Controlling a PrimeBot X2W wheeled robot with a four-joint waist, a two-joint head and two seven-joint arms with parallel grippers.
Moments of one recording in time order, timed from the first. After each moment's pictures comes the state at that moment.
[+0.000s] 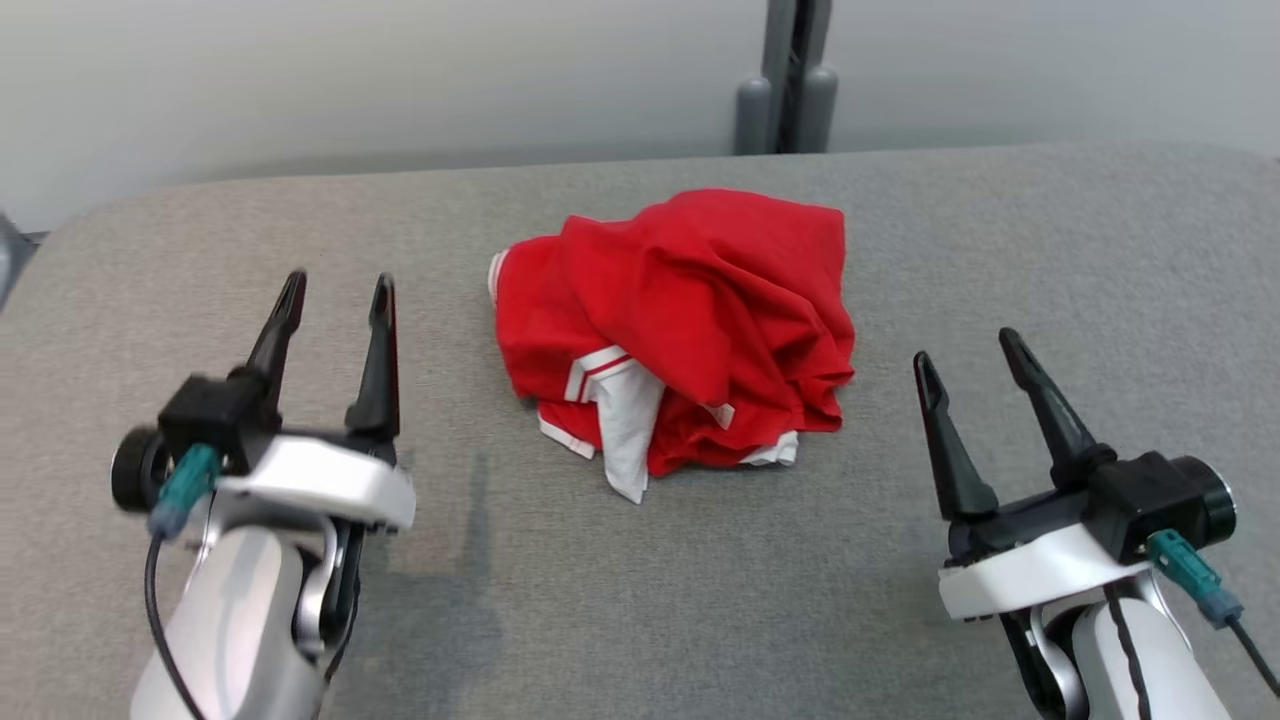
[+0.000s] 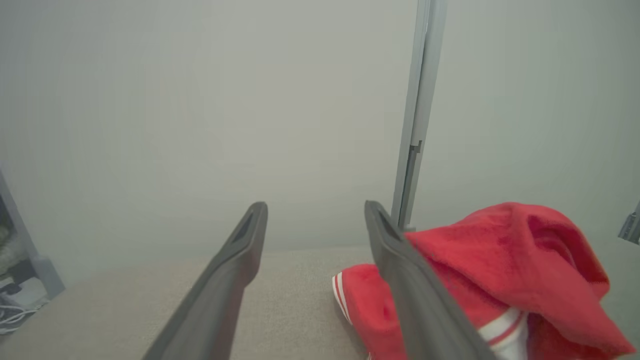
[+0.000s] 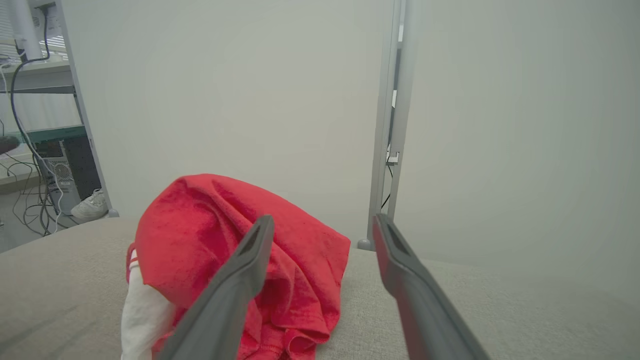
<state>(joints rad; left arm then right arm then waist) -0.41 0.18 -0.25 0.36 -0.36 0.07 -0.26 -0.22 -0.05 0.13 0.15 0.08 0.13 -0.27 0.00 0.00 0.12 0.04</state>
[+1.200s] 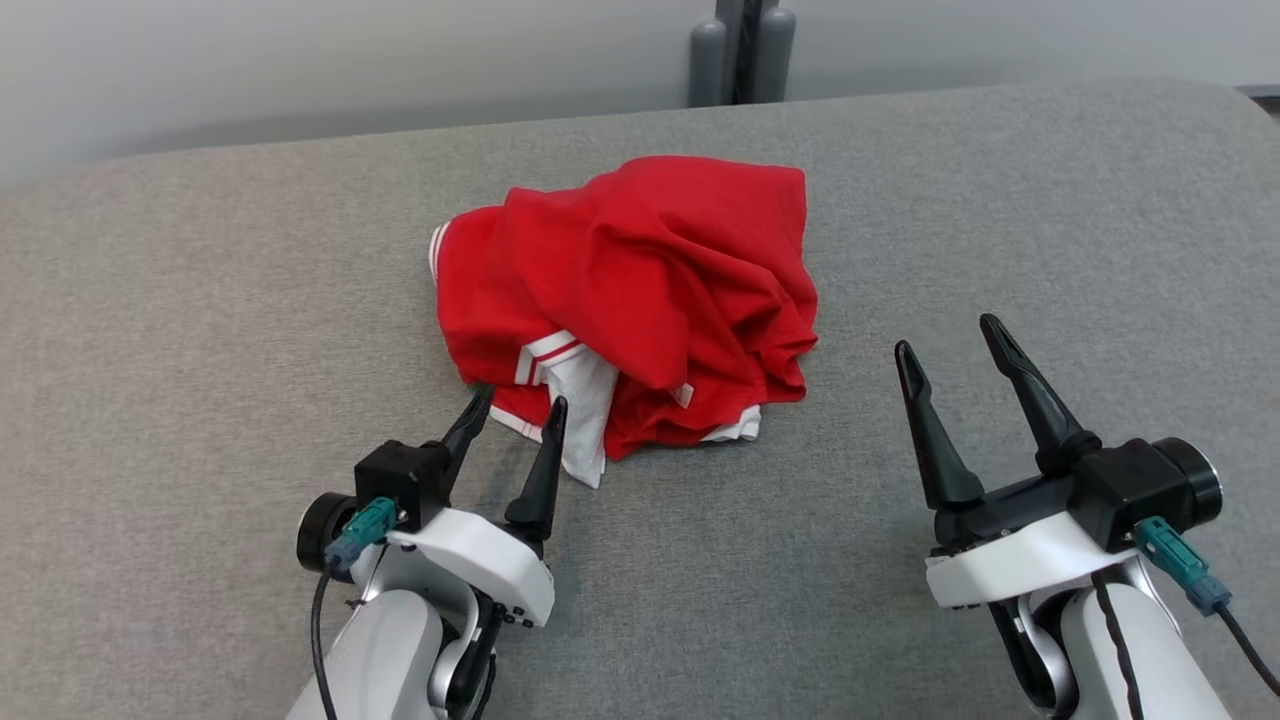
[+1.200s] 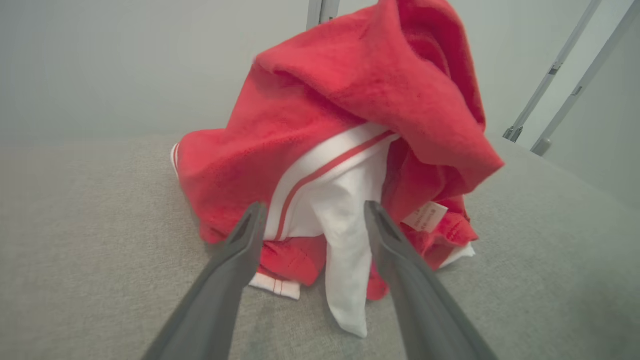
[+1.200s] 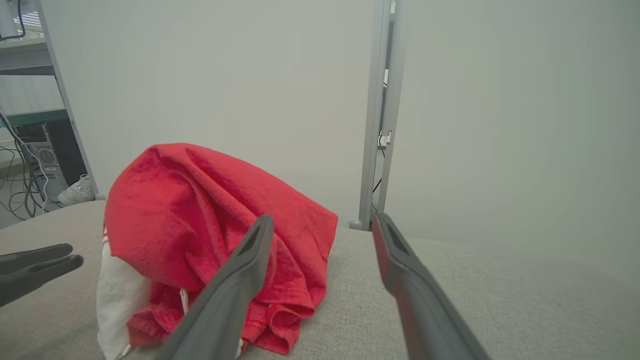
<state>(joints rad) -0.34 0.05 -0.37 0.48 -0.36 -0.03 -0.23 -0.24 -0.05 0.16 0.16 0.07 0.13 -0.27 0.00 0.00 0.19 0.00</state>
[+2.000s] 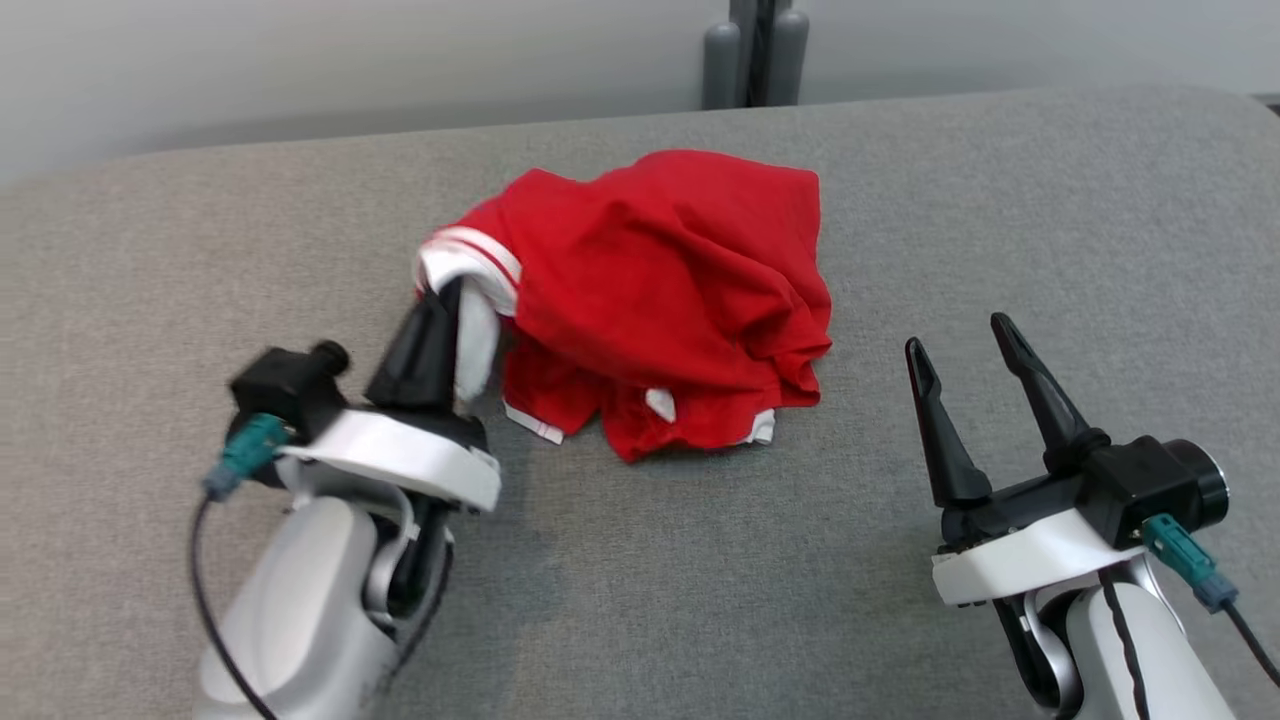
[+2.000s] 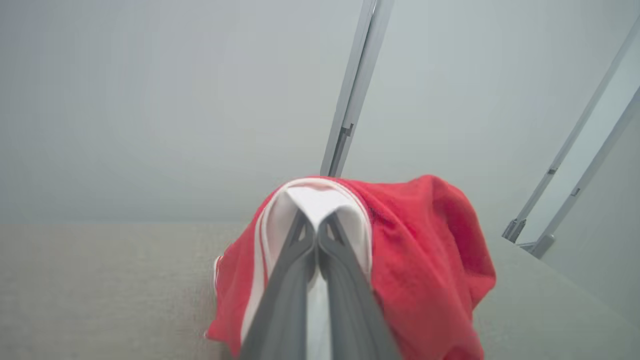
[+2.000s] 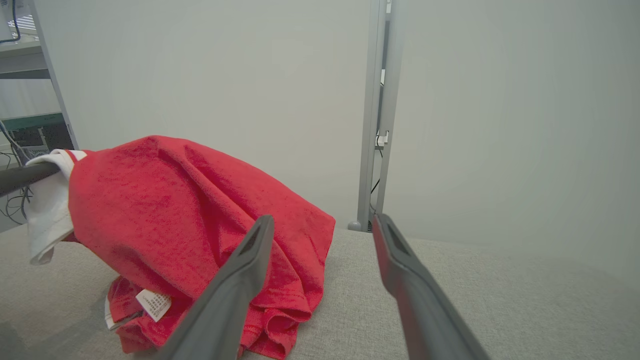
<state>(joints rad) -0.45 0.09 -0.32 0.41 -0.50 -0.02 -0.26 -0.25 -0.05 0.14 0.17 0.08 0.13 -0.27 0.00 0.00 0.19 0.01</state>
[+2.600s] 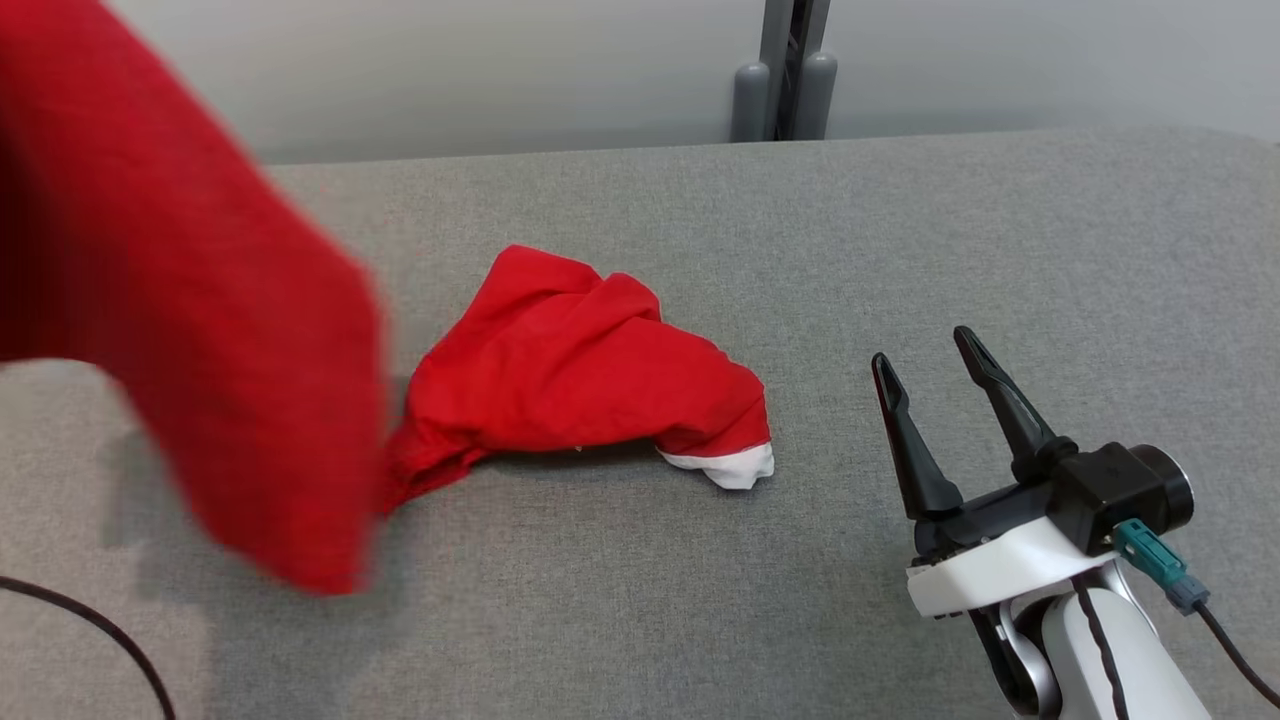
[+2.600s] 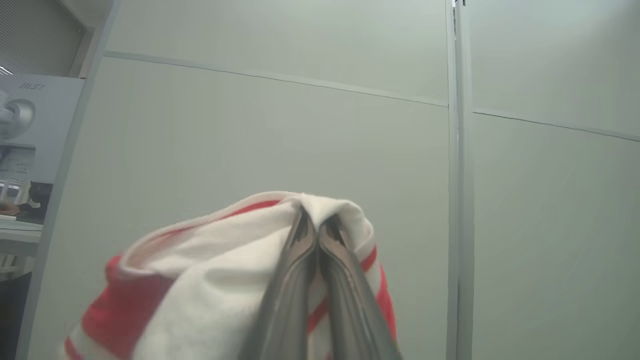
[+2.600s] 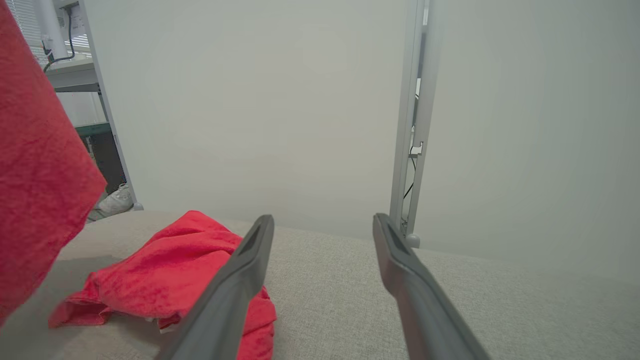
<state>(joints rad) -0.82 0.40 0.00 0.14 -0.59 0.04 -0.13 -0.24 -0.05 0.20 0.18 0.11 0.13 -0.27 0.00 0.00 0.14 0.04</state>
